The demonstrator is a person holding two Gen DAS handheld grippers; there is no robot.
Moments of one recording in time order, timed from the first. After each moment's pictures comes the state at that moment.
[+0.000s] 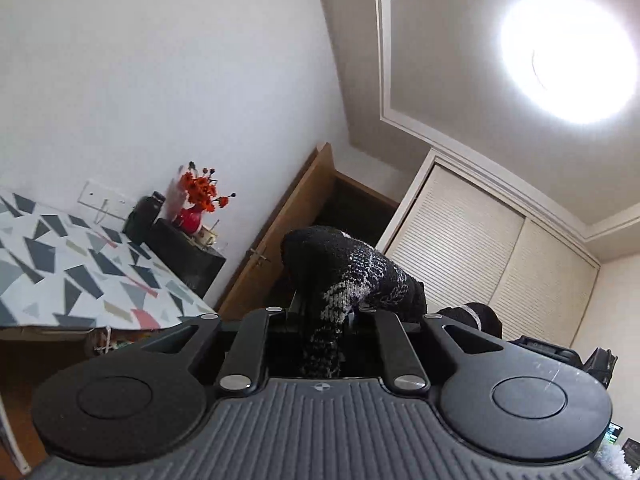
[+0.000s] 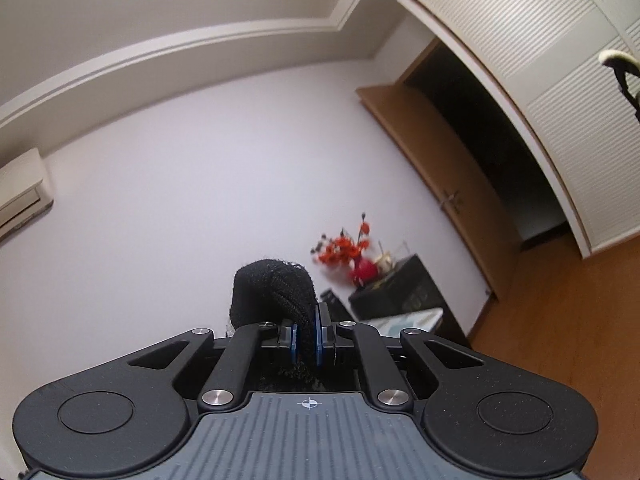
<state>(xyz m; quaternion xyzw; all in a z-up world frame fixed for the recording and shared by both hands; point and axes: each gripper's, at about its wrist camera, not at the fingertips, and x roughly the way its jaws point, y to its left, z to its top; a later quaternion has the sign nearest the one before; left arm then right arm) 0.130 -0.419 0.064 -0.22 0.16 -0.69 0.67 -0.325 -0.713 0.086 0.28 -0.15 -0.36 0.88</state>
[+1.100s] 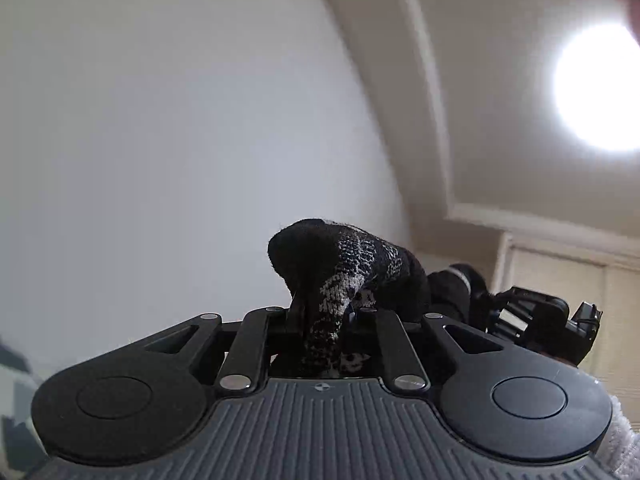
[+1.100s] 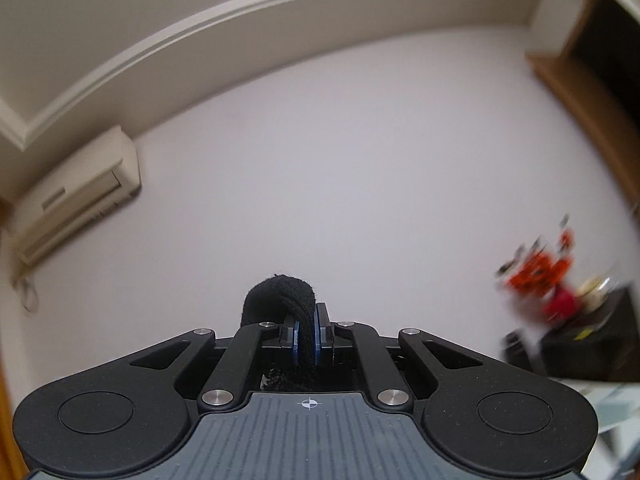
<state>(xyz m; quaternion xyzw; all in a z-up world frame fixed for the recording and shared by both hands) 0.369 -0.553 0.113 -0.26 0.00 -0.57 0.78 0.151 -1.055 0.179 0.24 -0.17 -0.11 0.95</state>
